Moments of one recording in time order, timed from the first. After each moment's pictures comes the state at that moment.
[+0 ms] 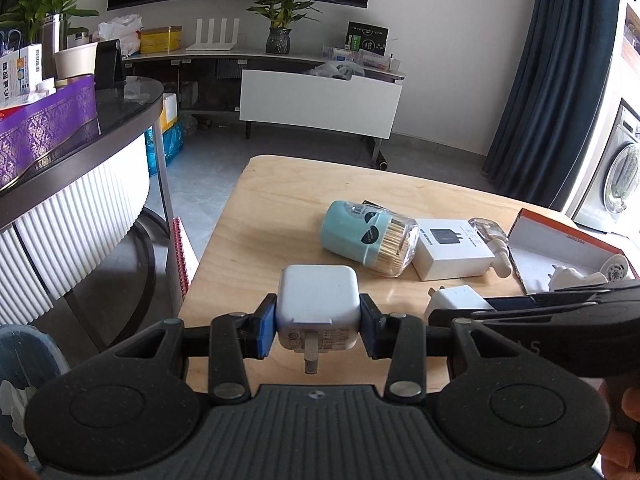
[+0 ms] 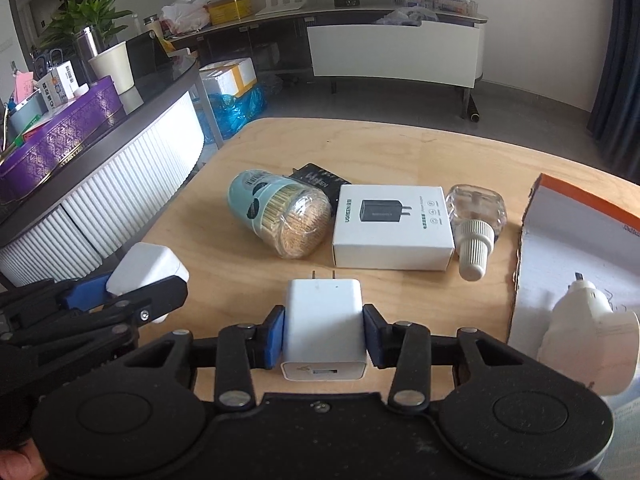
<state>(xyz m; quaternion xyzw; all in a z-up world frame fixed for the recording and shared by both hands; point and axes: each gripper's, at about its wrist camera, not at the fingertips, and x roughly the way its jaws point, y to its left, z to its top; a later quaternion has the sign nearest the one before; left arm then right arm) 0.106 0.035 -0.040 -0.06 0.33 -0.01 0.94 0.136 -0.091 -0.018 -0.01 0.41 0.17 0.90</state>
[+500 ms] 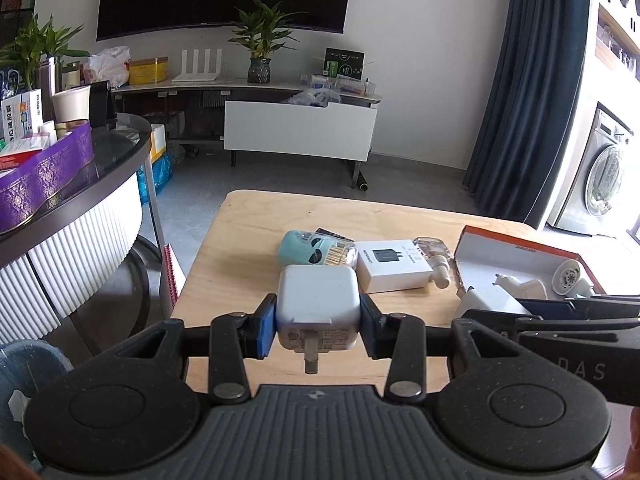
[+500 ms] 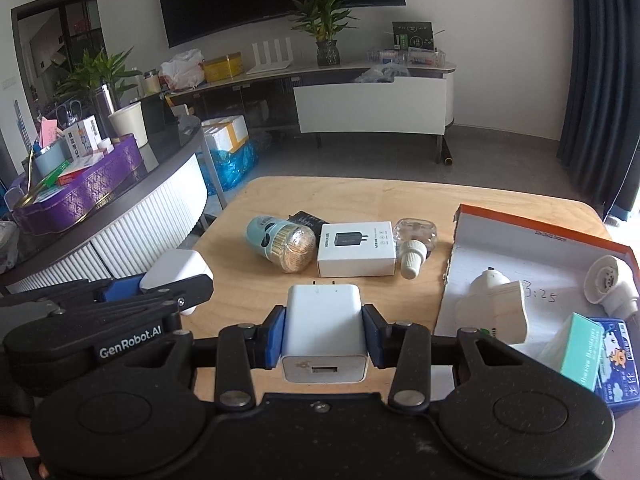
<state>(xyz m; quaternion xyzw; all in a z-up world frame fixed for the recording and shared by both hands) 0.066 0.003 -0.003 -0.05 0.29 -0.03 0.95 0.053 -0.130 0.040 0.01 0.34 0.15 0.93</state>
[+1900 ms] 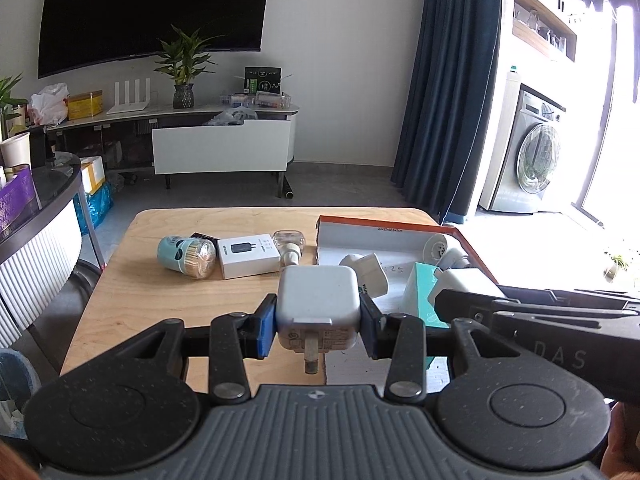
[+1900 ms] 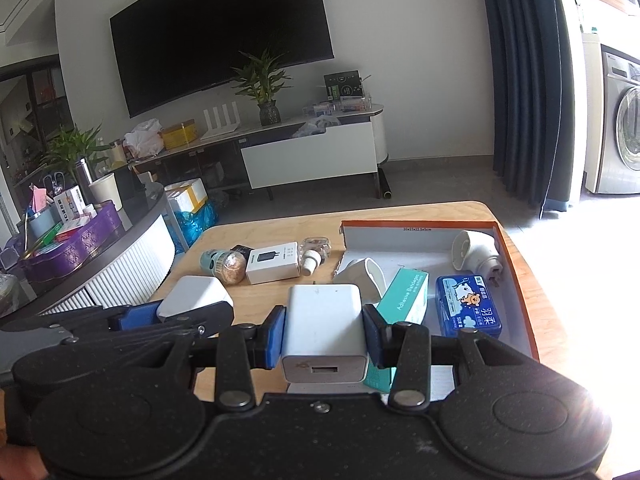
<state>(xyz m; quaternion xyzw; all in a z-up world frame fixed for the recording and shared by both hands) -0.001 -0.091 0.017 -0.02 0.27 -0.11 0.96 -0.062 -0.237 0.069 0.07 0.27 0.08 0.96</state>
